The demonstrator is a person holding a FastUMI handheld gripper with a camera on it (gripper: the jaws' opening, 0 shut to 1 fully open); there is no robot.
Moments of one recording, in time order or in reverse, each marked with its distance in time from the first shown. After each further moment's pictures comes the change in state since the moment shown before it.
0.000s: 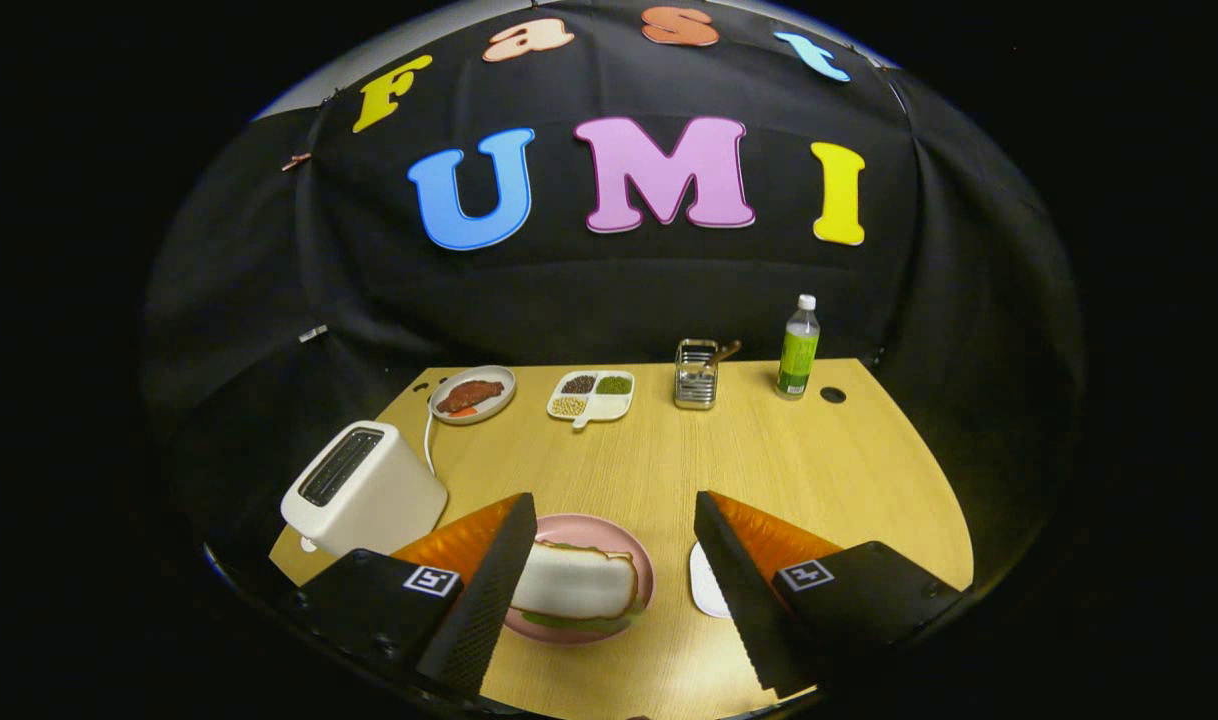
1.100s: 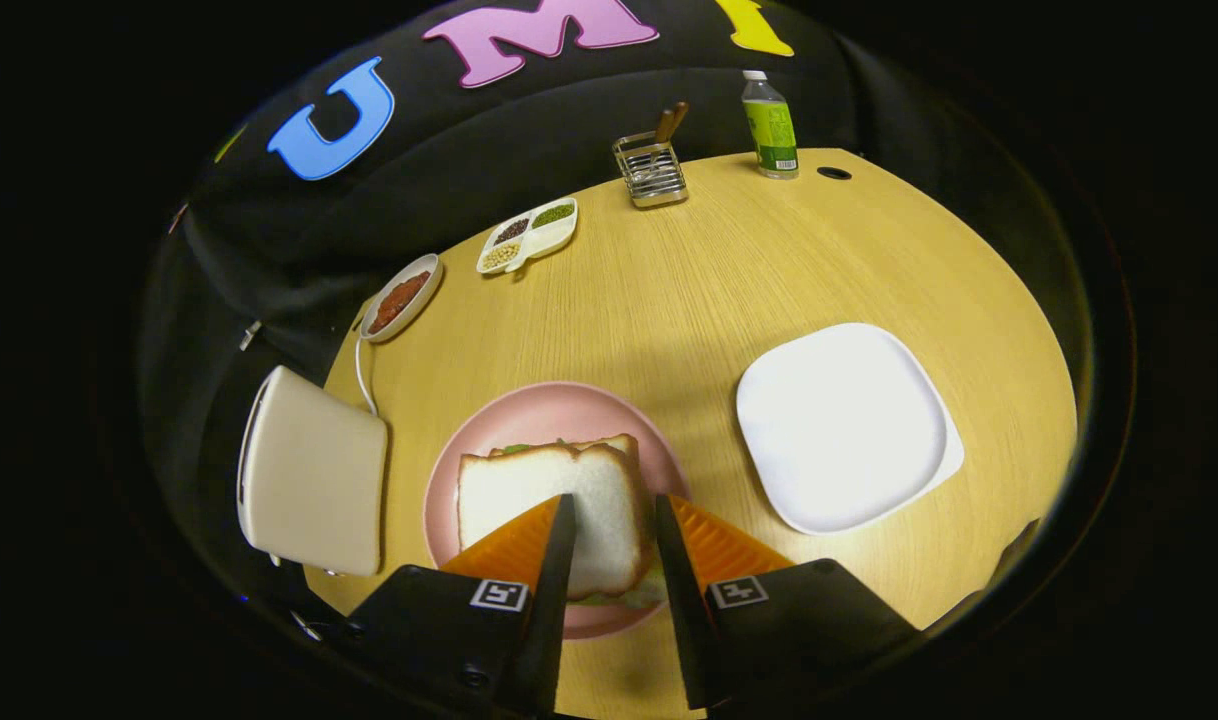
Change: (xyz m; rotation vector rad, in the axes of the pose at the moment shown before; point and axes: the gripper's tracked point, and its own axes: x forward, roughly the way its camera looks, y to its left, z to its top) arm 0.102 -0.012 -0.194 0.289 0.456 -0.048
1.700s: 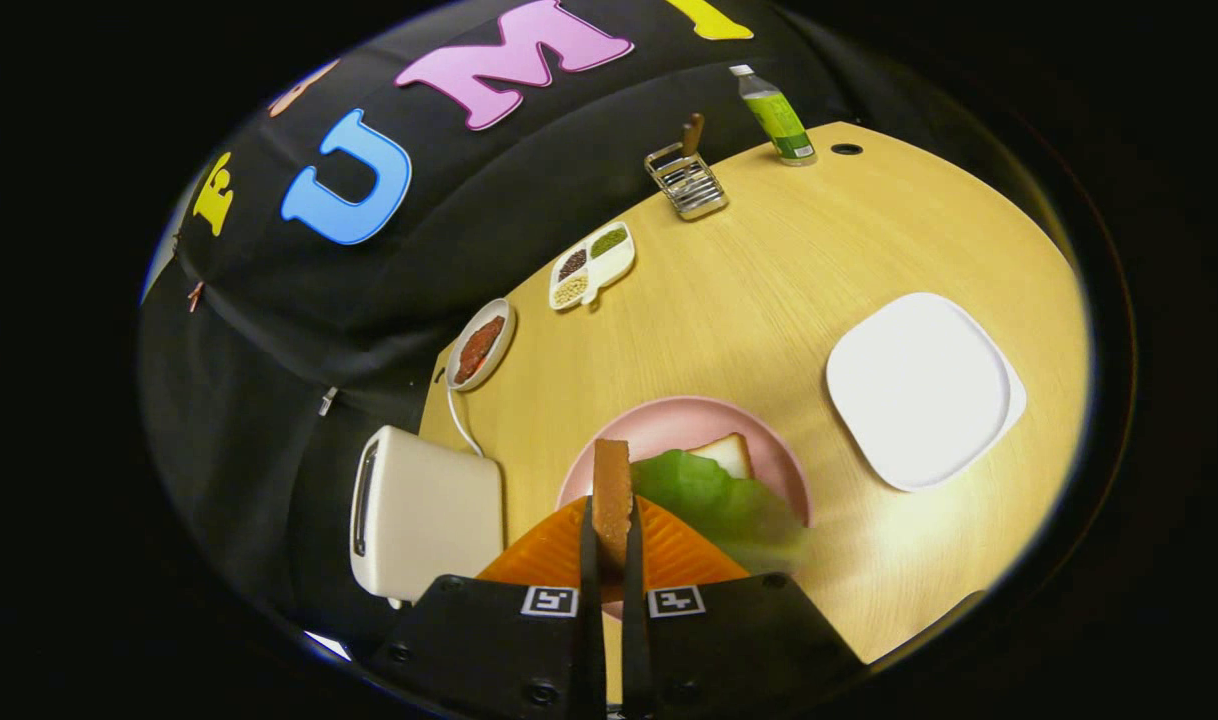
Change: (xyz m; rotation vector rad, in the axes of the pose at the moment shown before) arm -0.023 0.061 0.017 0.238 -0.039 0.218
